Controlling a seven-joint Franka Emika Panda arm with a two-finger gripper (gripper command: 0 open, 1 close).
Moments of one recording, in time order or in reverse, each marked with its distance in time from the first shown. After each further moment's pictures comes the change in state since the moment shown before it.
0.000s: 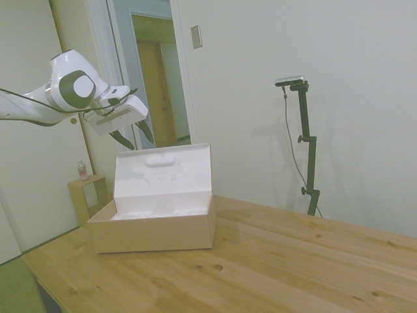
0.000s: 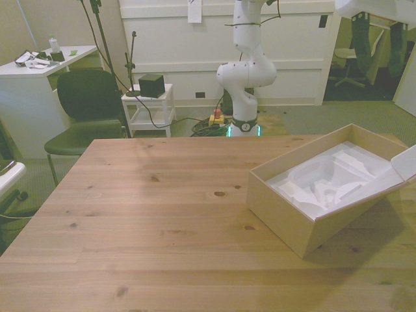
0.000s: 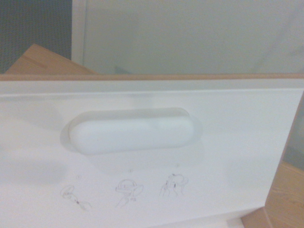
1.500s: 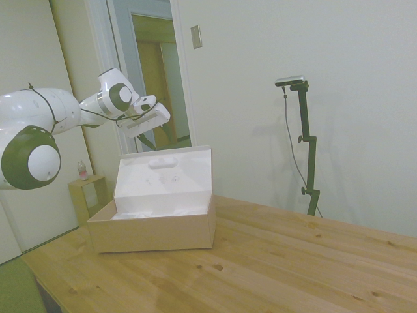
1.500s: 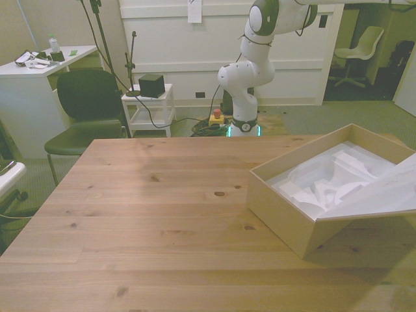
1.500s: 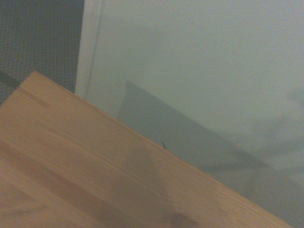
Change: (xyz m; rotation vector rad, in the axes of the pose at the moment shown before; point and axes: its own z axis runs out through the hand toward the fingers) arm 0.063 -0.131 0.094 -0.039 -0.028 -0.098
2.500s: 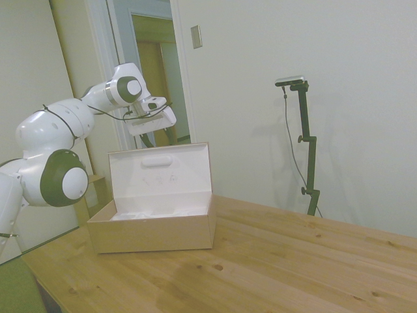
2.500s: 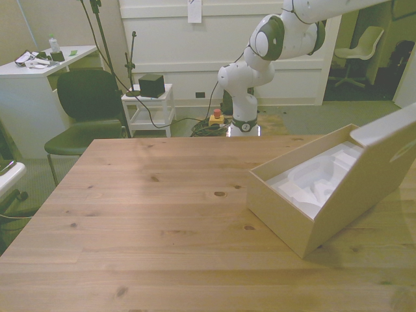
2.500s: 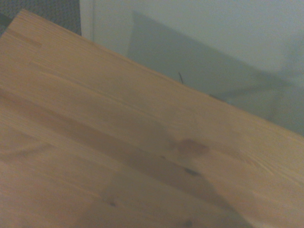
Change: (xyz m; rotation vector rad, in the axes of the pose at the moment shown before) arm 0.024 0.049 0.014 -0.127 -0.274 0.188
